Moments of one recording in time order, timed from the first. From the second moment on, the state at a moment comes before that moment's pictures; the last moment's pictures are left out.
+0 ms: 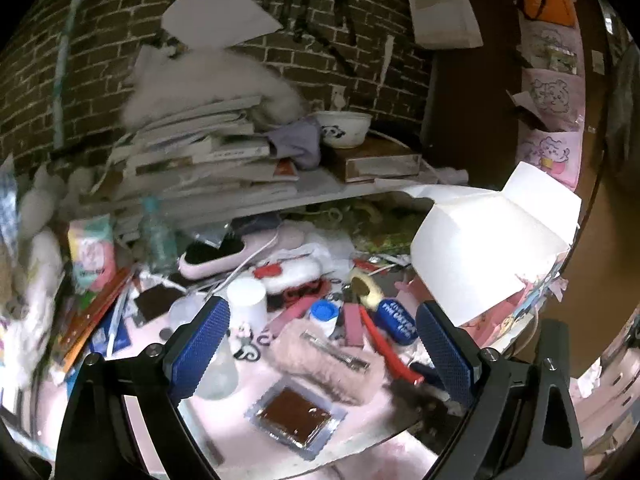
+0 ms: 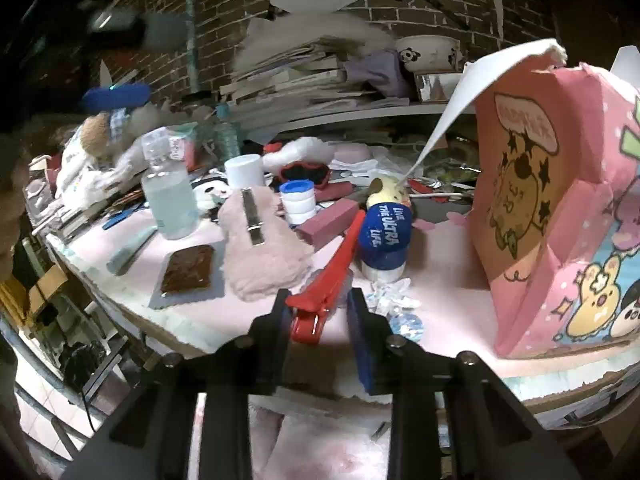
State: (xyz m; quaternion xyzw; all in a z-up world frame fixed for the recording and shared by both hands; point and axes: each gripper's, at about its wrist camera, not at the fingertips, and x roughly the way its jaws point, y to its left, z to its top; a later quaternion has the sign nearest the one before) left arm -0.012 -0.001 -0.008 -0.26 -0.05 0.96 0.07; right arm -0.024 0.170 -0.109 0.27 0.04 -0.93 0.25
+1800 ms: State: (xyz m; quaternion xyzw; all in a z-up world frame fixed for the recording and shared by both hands) left arm -0.013 -0.019 -0.020 -0.27 -0.10 0.96 0.05; right arm -0.005 0.211 0.018 0.14 0.05 -0.95 0.28
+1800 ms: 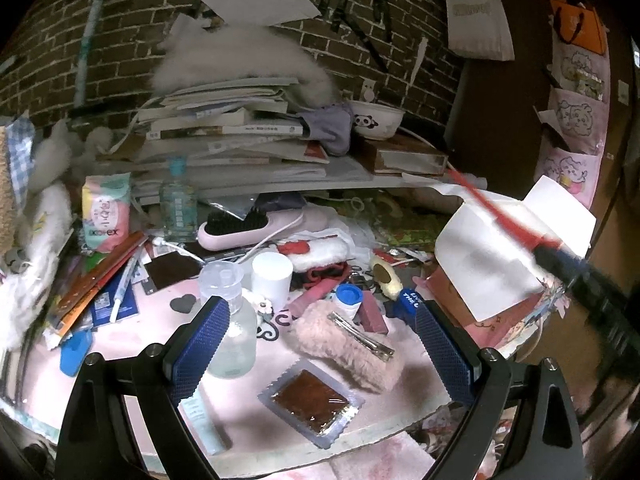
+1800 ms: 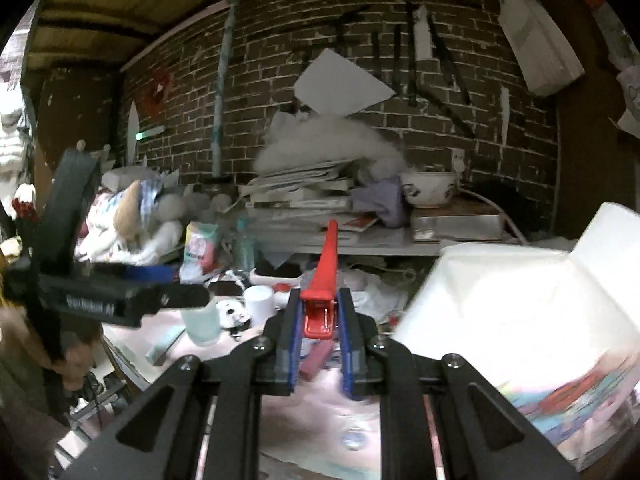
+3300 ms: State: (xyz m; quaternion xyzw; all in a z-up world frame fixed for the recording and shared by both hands) left arm -0.015 -0.006 -0.009 -0.26 -0.09 0.96 0.06; right arm -0.166 0.268 0.002 0.60 0.23 -0.74 0.20
